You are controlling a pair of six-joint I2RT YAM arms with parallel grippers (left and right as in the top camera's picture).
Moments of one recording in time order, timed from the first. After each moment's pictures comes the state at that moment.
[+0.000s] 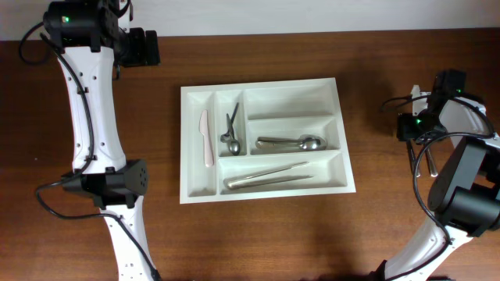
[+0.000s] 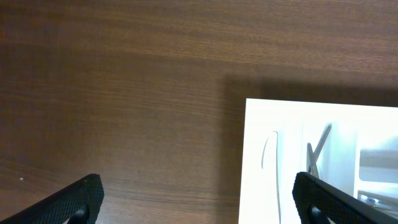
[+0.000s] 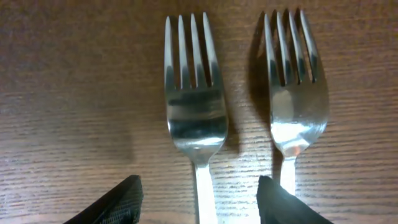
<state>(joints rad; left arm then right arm) 0.00 2.35 2.94 -1.69 -0.06 -0.08 -0.39 2.08 1.48 -0.77 0.00 -0.32</state>
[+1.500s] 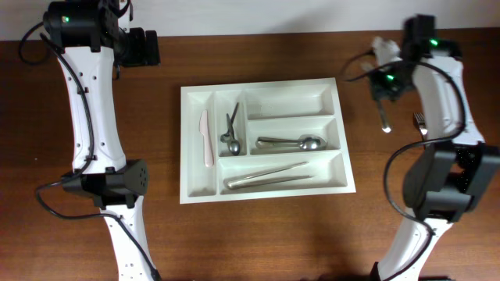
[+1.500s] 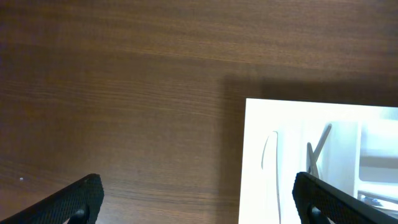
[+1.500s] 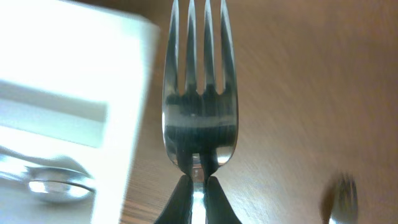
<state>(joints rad) 0.00 2.35 2.94 -1.69 -0.06 -0.08 -0.11 2.12 1.97 -1.10 -0.14 -0.39</state>
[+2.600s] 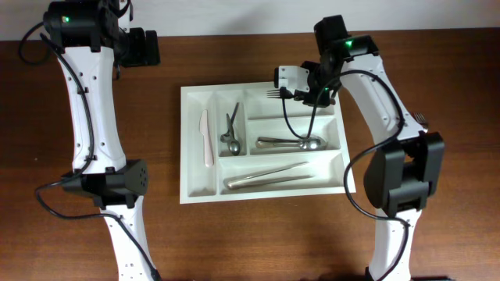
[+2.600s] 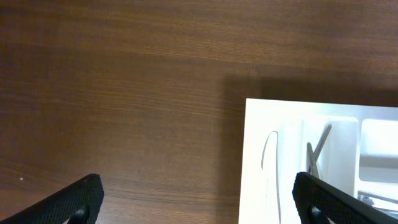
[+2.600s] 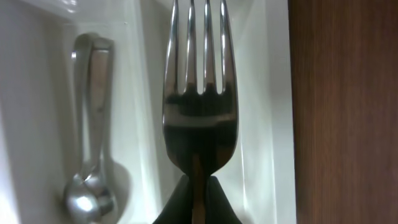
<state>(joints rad) 0.00 2.35 2.94 -1.69 -0.06 -0.08 0.19 2.21 2.03 -1.12 -0.32 -1.32</state>
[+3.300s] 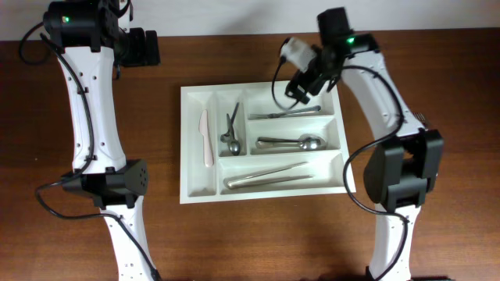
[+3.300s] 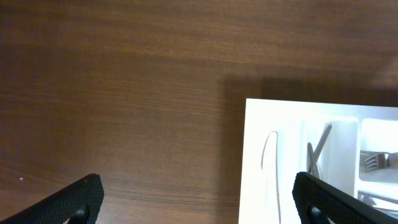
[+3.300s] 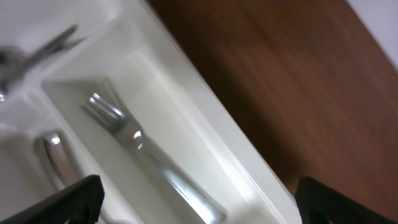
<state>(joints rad) 0.00 2.35 2.94 -1.69 -0.06 -0.08 0.16 2.24 2.11 -1.02 -0.31 -0.71</state>
